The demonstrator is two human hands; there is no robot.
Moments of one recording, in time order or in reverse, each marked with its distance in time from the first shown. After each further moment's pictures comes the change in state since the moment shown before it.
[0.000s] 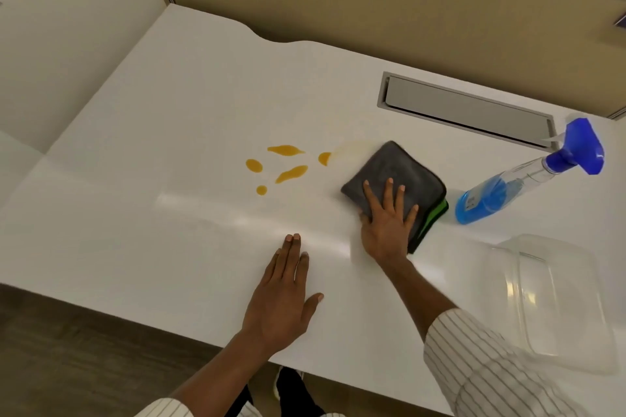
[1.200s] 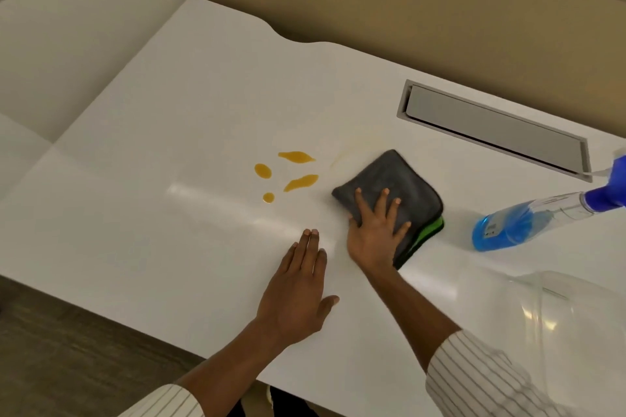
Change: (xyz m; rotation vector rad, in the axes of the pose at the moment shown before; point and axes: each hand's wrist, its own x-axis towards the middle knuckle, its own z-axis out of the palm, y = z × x) left_hand 0.047 0.017 -0.026 -0.001 -0.071 0.011; right_hand 0.012 -0.058 -0.010 0.121 -0.117 0.091
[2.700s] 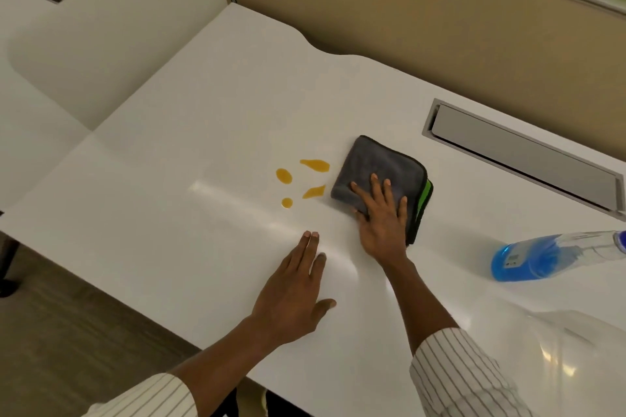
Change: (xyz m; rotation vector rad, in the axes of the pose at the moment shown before) left_hand -0.004 -0.025 -0.002 -0.030 0.042 -0.045; right_hand 0.056 0.001 0.007 -0.005 -0.006 -0.398
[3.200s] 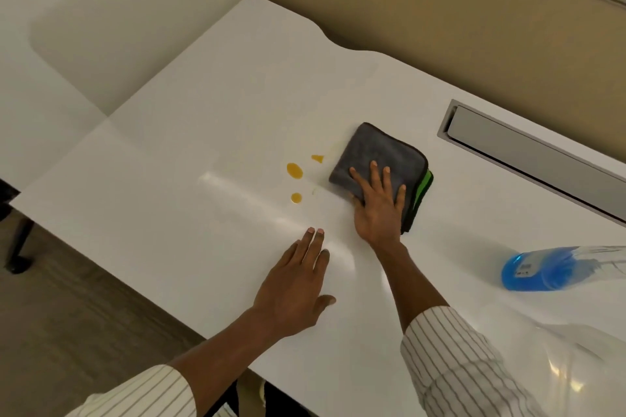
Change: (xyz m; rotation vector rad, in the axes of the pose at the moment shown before) left_hand -0.001 -0.002 -0.009 0.011 -0.015 -0.017; right_hand 0.028 -0.025 0.010 -0.052 -0.009 -0.029
